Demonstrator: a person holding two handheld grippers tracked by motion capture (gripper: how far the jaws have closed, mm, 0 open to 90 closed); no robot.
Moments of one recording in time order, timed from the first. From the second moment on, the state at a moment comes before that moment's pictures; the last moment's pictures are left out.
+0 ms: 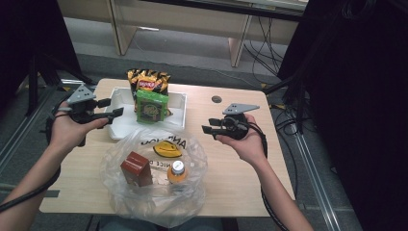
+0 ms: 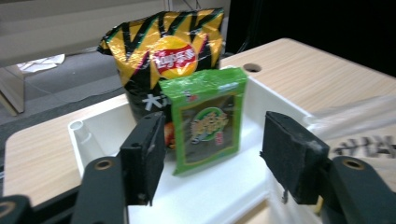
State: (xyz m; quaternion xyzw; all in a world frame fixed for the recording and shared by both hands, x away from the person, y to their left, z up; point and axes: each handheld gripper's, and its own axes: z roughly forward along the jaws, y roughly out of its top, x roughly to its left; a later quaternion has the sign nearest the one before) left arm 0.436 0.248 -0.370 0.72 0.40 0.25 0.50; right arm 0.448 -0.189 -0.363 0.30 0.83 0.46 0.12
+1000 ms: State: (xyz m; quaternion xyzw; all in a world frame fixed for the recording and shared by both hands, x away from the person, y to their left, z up) left arm 0.339 0.254 -0.413 0.69 0.43 0.27 0.52; right arm 0.402 -0.163 -0.351 0.23 0.83 0.49 0.10
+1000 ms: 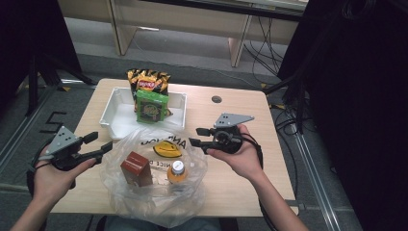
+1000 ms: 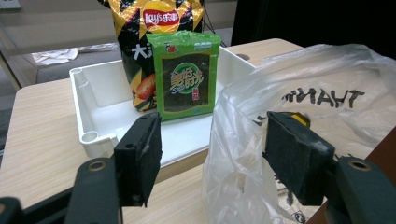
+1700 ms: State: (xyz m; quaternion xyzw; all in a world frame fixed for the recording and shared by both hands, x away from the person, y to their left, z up) left arm 0.340 0.249 -0.428 0.70 0.43 0.27 0.50; right arm 0.380 -0.143 -0.357 0.21 0.83 0.51 0.05
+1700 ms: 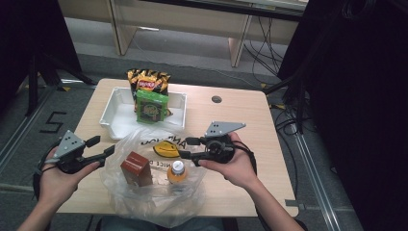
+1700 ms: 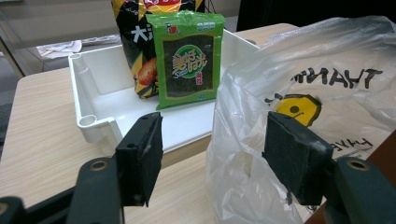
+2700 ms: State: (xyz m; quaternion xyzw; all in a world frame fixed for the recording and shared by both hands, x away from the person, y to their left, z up) left arm 0.339 0.245 -0.431 0.71 0.43 0.26 0.50; right arm 0.367 -0.121 -0.396 0.19 0.86 0.47 0.00
